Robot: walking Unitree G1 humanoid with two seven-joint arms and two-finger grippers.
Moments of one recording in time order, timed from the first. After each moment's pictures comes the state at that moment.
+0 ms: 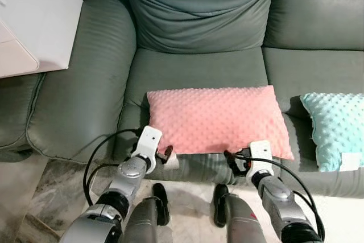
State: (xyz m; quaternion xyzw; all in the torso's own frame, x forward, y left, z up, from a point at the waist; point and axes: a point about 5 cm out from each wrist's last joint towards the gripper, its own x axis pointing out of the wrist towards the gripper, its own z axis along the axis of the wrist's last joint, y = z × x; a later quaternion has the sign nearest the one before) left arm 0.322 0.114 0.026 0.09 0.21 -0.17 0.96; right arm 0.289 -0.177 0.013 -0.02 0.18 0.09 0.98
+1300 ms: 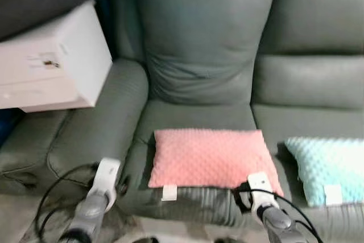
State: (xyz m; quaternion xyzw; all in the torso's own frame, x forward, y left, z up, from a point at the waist) left arm 0.244 0.216 -0.038 0.11 0.32 -0.02 0.94; right arm 0.232 -0.196 -0.047 -0.10 0.32 0.06 0.94
